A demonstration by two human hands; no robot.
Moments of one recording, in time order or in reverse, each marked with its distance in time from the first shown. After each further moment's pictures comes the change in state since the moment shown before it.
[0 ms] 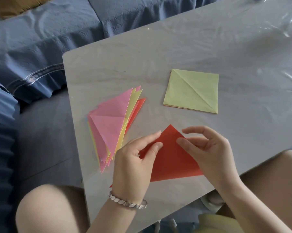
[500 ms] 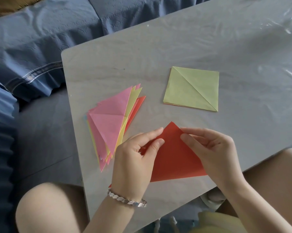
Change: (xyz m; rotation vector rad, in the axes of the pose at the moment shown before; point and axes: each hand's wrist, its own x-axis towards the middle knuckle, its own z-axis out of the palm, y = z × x) left_hand 0.004 0.006 -0.003 -0.023 -0.052 -0.008; right_hand -0.001 -0.005 -0.001 0.035 -0.006 -0.051
